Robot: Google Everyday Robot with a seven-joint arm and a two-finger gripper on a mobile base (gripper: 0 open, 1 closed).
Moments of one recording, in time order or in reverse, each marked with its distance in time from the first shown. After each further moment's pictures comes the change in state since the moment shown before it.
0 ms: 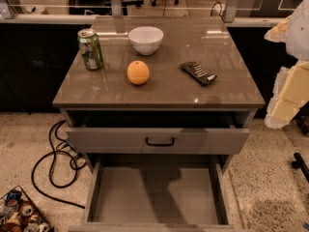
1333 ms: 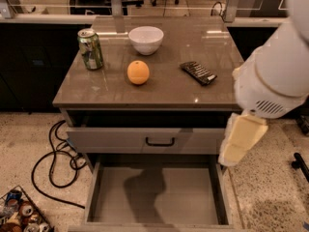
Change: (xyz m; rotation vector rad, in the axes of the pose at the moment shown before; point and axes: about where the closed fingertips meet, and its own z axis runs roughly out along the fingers) arm -0.034 0.057 0.065 0.021 0.033 0.033
